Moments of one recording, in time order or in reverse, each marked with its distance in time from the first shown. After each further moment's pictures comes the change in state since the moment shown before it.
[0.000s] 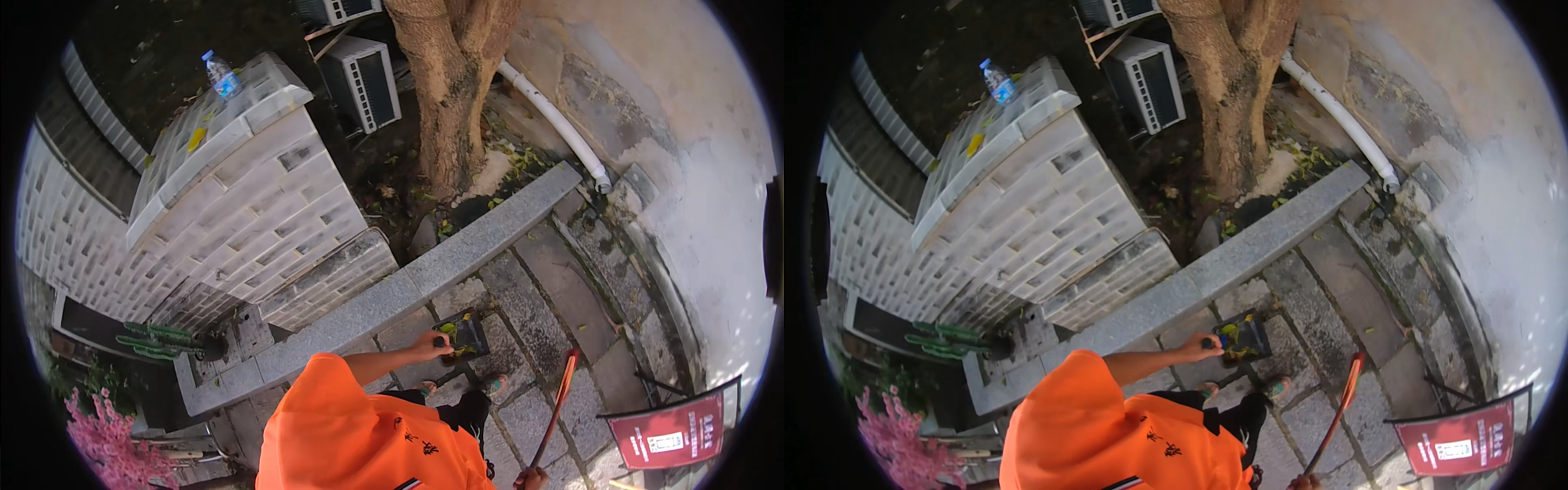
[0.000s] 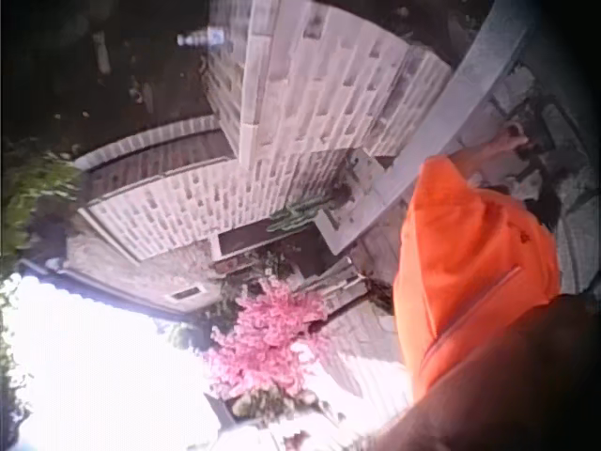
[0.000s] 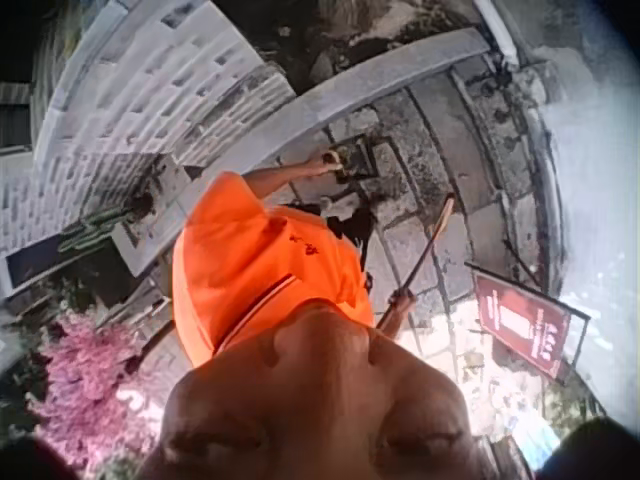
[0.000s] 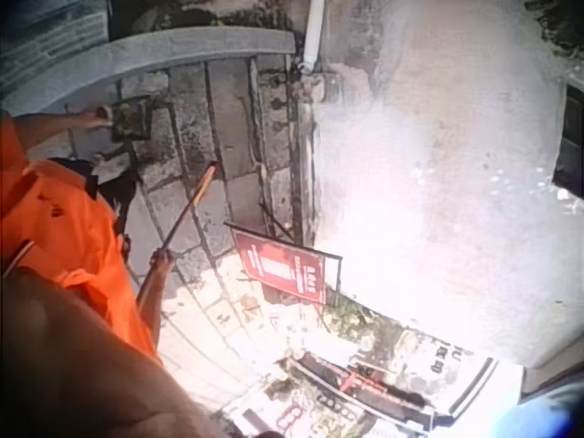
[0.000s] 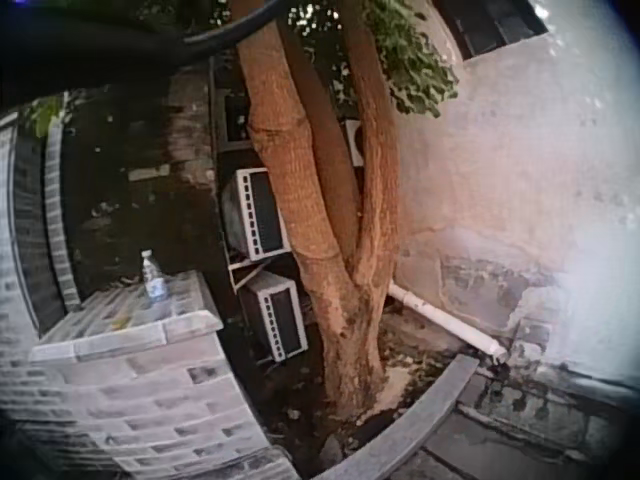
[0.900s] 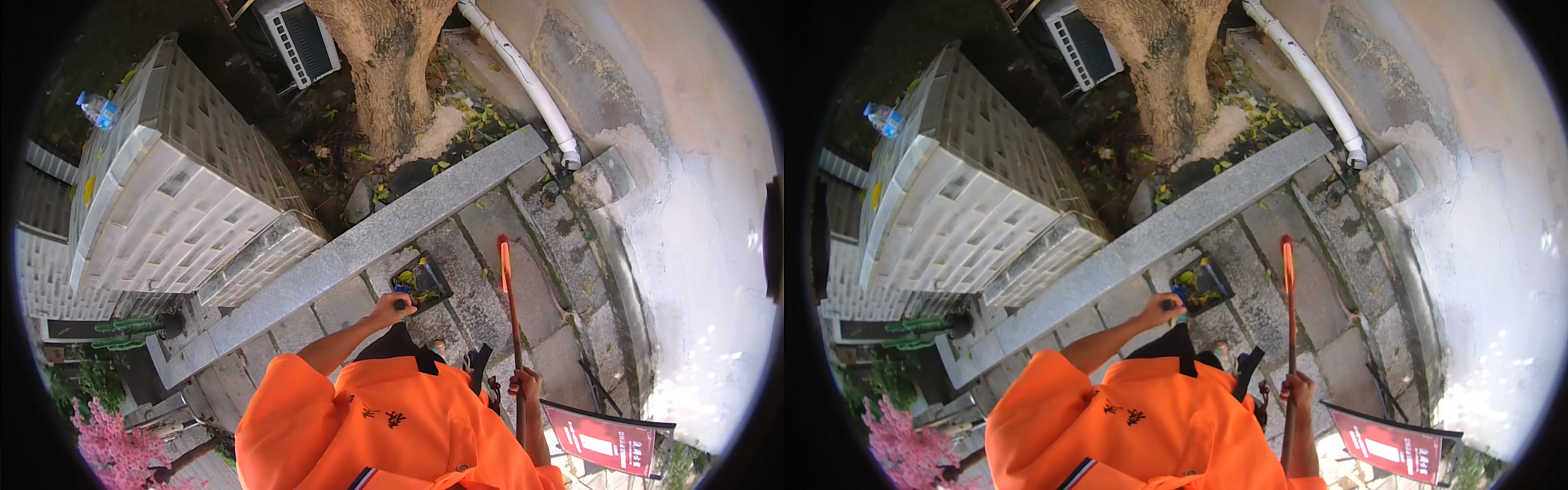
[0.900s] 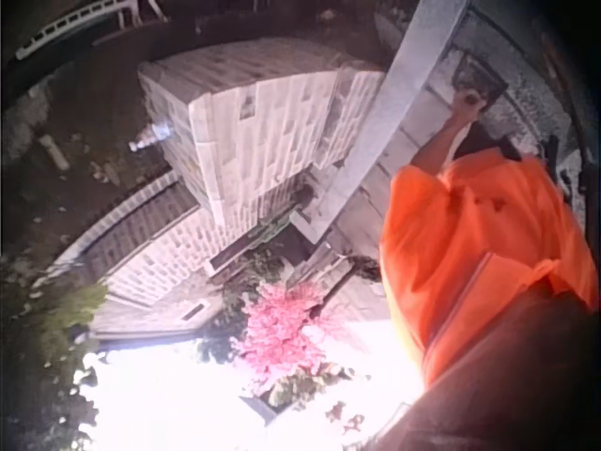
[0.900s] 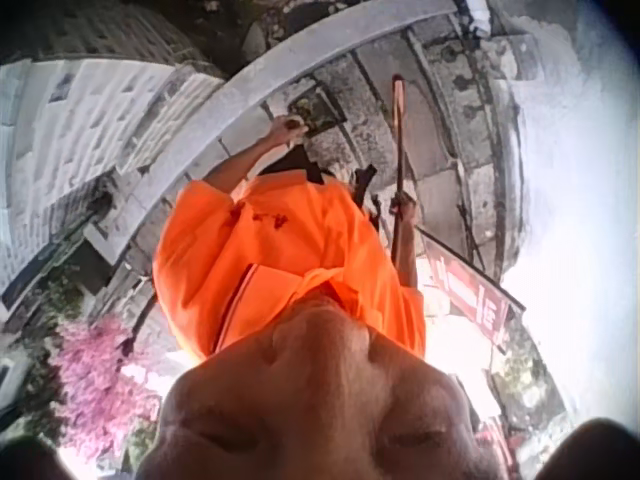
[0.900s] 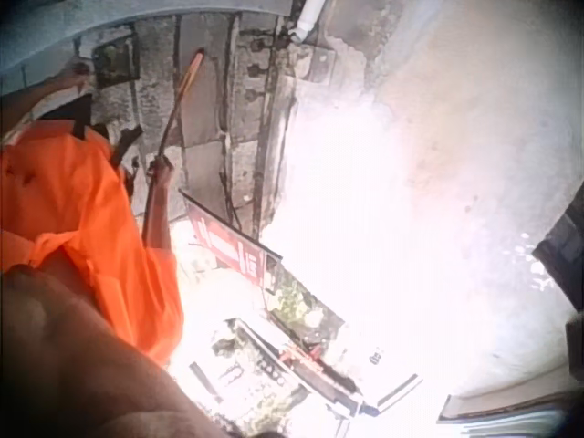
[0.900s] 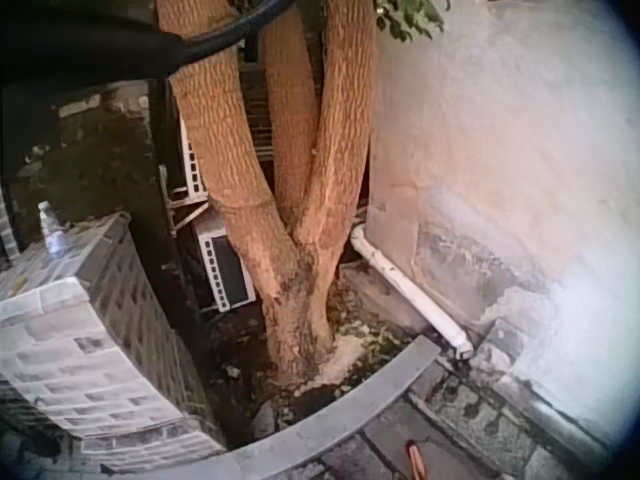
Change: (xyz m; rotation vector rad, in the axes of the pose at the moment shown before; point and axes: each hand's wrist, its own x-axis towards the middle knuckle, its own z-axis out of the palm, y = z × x) left_hand 0.204 0.045 0.026 -0.133 0.253 -0.079; right_hand 0.192 -0.378 0.104 -0.109 -0.413 0.028
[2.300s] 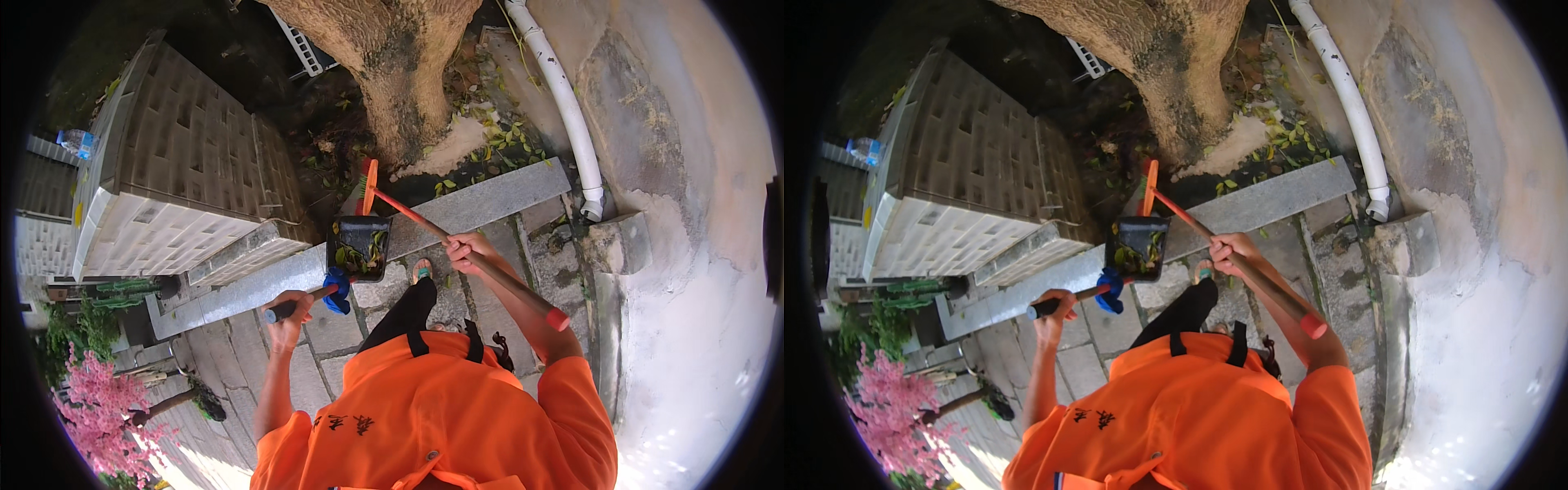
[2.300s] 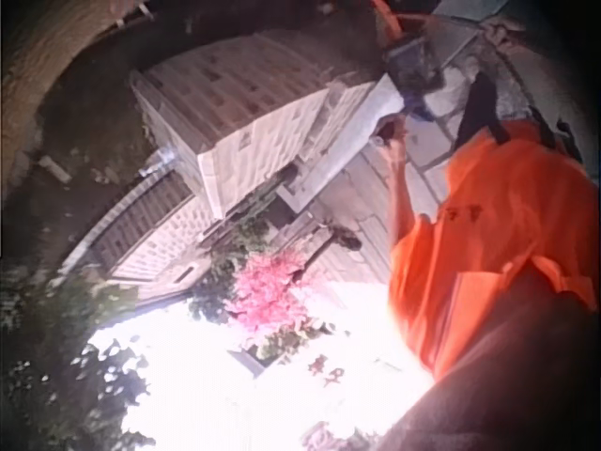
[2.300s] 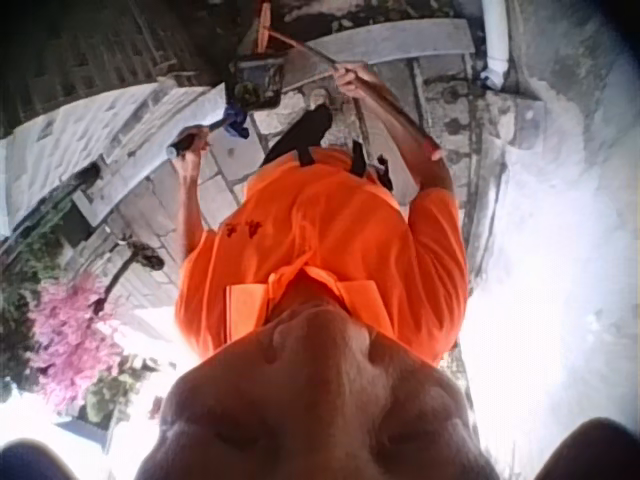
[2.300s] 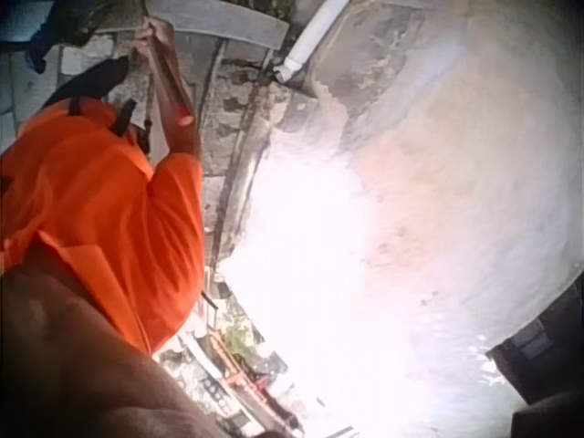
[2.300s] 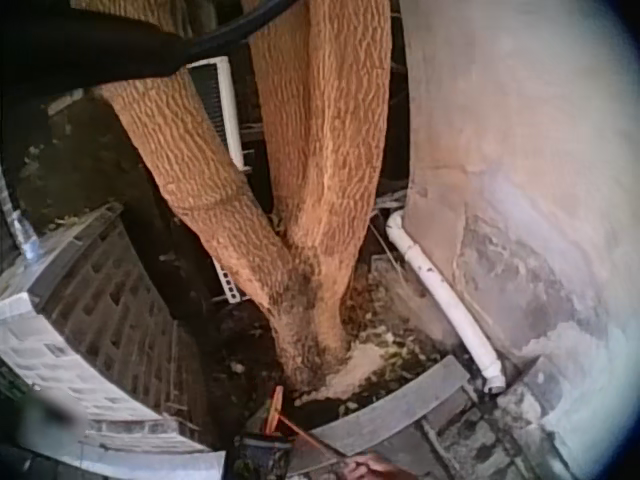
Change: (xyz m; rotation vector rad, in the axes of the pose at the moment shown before) left_hand 0.102 0.224 -0.093 -0.097 0.973 -0.390; right_hand 0.252 -0.378 0.325 -0.049 -0.980 0.656
